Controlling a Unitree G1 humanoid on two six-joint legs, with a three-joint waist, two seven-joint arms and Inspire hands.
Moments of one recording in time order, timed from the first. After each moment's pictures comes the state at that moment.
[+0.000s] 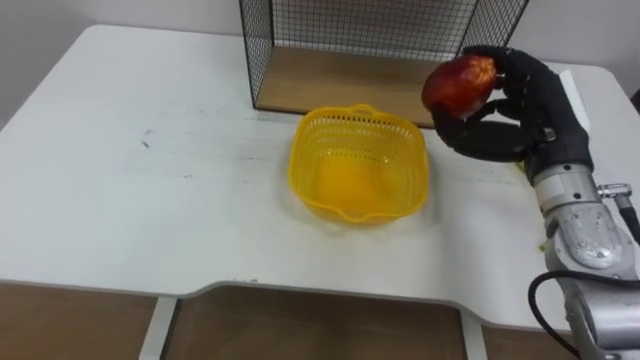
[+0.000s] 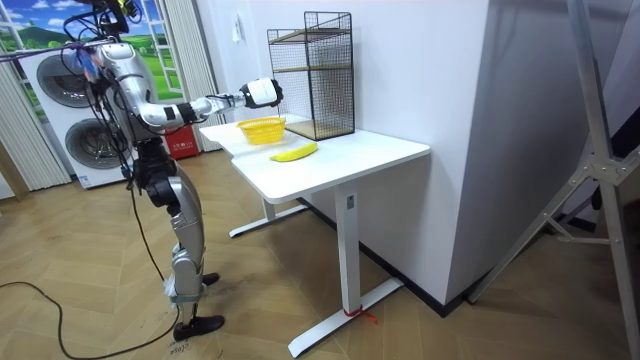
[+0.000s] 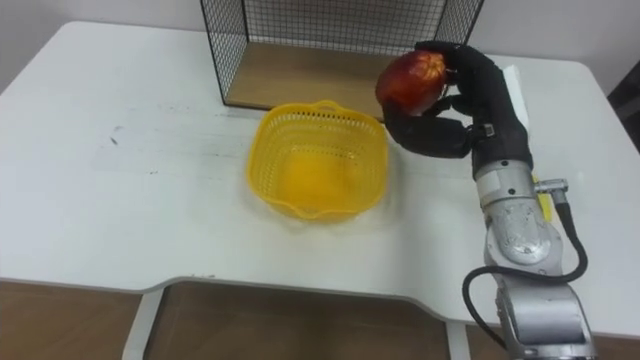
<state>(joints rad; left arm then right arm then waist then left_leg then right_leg) 0.25 0.24 0.08 1.01 0.25 0.06 0.00 -0.10 -0.40 -0.02 -0.04 0.03 0.00 -0.04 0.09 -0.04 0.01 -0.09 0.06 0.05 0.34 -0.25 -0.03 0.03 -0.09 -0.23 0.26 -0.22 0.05</state>
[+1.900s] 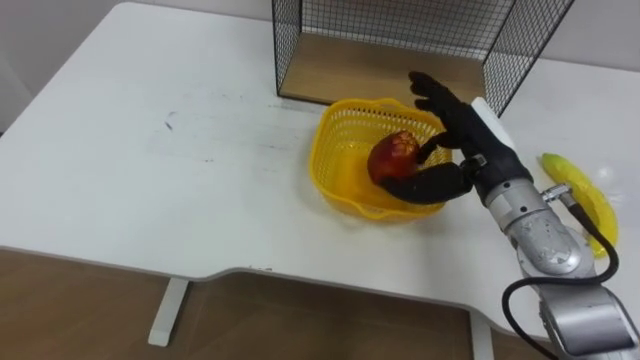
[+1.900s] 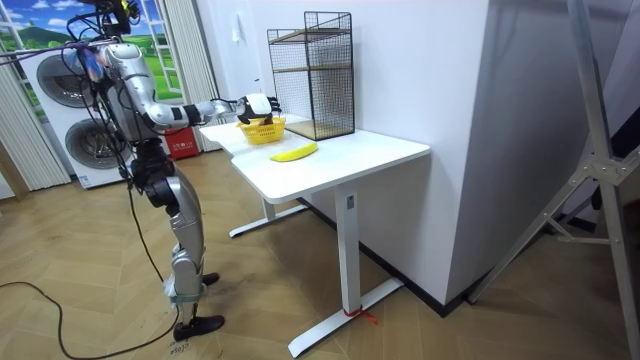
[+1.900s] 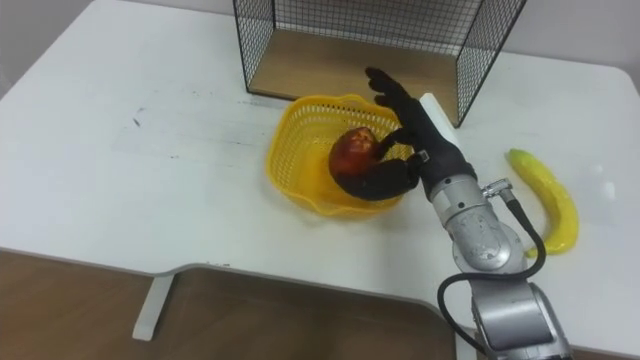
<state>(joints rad) 0.22 0.23 0.07 1.00 0.26 0.11 -0.01 -0.10 -0.39 0.10 -0.02 -0.13 0.04 0.11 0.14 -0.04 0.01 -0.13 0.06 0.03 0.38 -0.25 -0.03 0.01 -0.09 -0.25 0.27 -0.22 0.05</state>
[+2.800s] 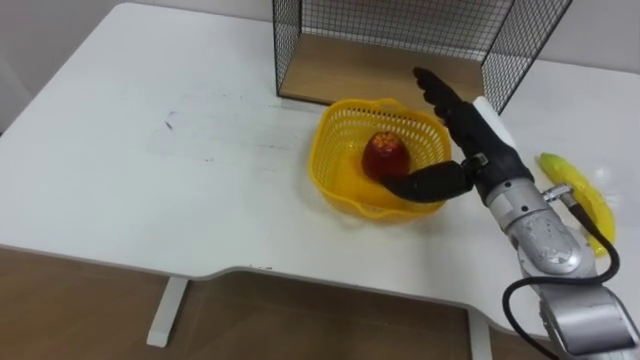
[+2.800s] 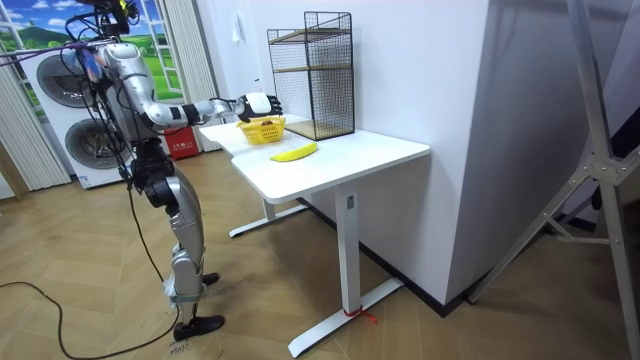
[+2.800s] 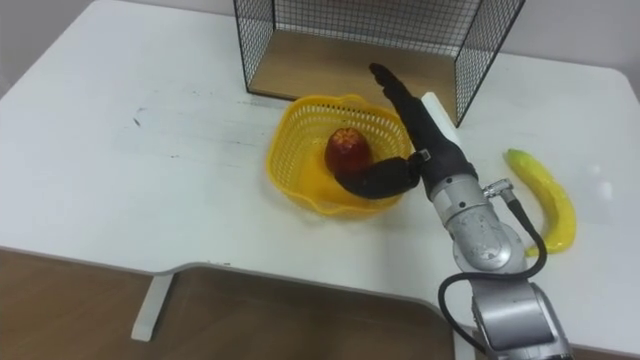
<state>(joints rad) 0.21 0.23 0.06 1.00 0.25 0.10 -0.01 -0.10 -0.39 0.09 -0.02 -0.10 0.04 0.09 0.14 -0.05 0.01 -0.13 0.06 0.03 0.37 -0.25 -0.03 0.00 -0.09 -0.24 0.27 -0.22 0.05</state>
